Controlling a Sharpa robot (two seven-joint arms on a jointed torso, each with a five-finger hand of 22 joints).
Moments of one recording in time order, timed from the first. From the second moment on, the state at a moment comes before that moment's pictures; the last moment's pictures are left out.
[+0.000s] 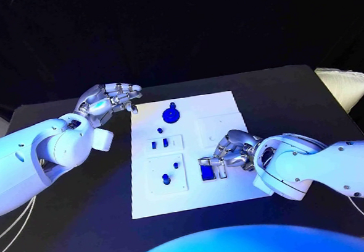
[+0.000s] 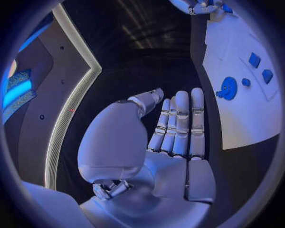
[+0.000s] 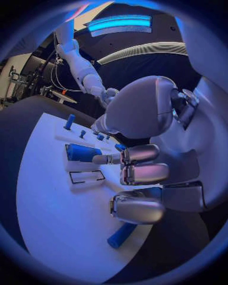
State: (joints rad) left arm 1.16 -0.89 -0.02 1.44 -0.13 -0.11 0.31; left_hand 1.33 -0.17 0.59 0.00 0.08 0.87 0.19 0.33 0.23 0.87 0.13 0.61 0.13 1.00 0.06 1.11 0.41 0.17 0.86 0.16 0.89 0.65; right arm 1.10 -0.91 -0.21 1.87 -1.03 -0.52 -0.50; right_hand 1.07 -0.13 -0.04 0.30 0.22 1.07 0.07 0.41 0.35 1.46 0.00 1.52 1.31 1.47 -0.06 1.56 1.31 0.07 1.46 0.05 1.28 1.31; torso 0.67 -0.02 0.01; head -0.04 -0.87
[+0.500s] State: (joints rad) left arm 1.16 -0.89 -0.02 1.44 -0.13 -0.11 0.31; left_hand 1.33 -0.17 0.59 0.00 0.08 0.87 0.19 0.33 0.23 0.87 0.13 0.61 0.12 1.00 0.06 1.11 0.41 0.17 0.87 0.15 0.89 0.65; right arm 1.10 -0.93 -0.21 1.88 -1.03 -0.53 -0.47; right_hand 1.13 -0.08 -0.06 0.29 0.26 1.05 0.07 0.42 0.35 1.46 0.00 1.51 1.31 1.47 -0.06 1.56 1.31 0.07 1.46 0.05 1.27 1.31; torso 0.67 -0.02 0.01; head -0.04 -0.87
